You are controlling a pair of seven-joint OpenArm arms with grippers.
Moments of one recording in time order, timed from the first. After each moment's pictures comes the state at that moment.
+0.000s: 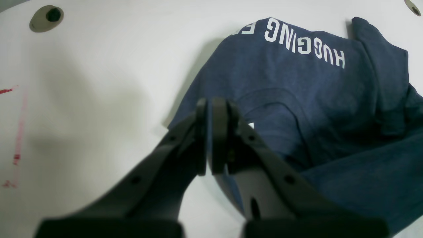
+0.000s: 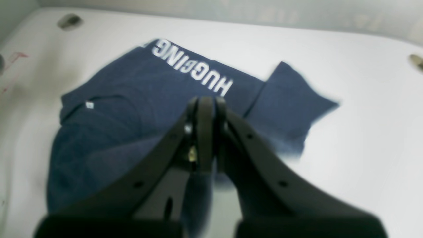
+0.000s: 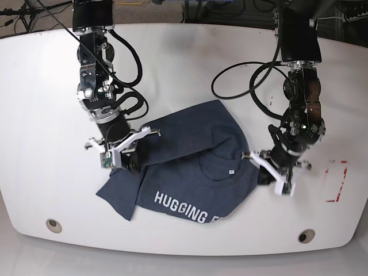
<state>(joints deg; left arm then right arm) -9.5 -9.3 -2.3 92.6 -16.1 -13.2 44.8 -4.6 8.6 -3.5 103.1 15.7 5.4 -28.6</state>
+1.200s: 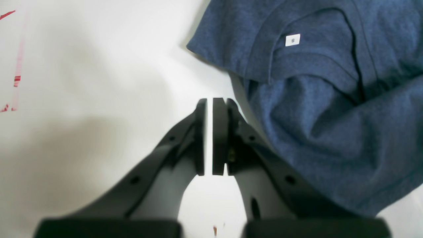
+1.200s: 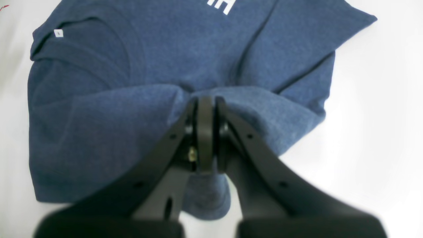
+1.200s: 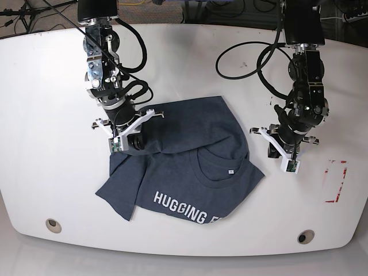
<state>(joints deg) -6.1 -10.7 -5.1 96.6 -13.5 -13.1 51.0 -5.4 8.3 -3.8 101.5 15.6 4.7 -33.4</state>
